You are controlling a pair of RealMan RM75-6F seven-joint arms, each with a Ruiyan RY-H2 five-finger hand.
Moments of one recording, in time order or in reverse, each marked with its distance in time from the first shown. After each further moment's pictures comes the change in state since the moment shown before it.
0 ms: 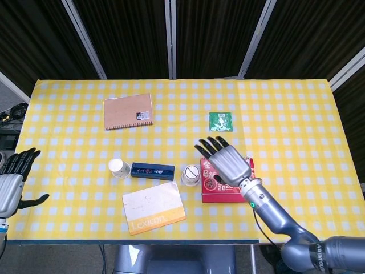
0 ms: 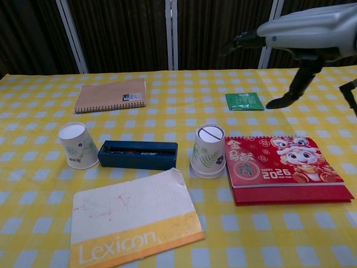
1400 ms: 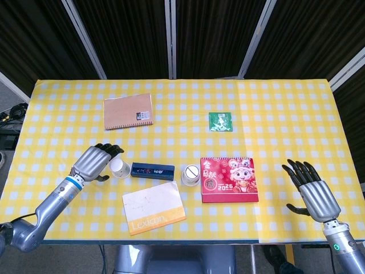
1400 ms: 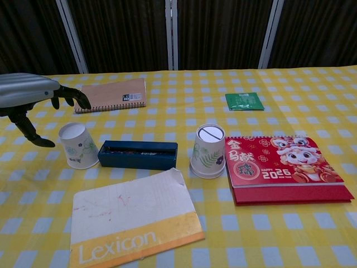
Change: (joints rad) left arm -0.466 -0.309 -0.076 0.308 -0.055 -0.531 0.216; right arm -0.586 -0.034 -0.166 0.521 -0.520 0.376 0.646
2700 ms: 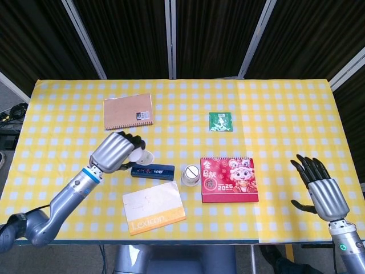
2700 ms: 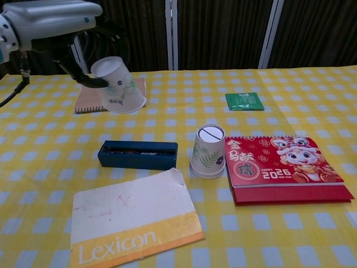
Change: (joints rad) left arm -0.141 0.043 -0.103 -0.229 -0.004 0.097 0.087; right arm -0.055 0.024 0.079 -0.016 -0.019 0.013 0.034
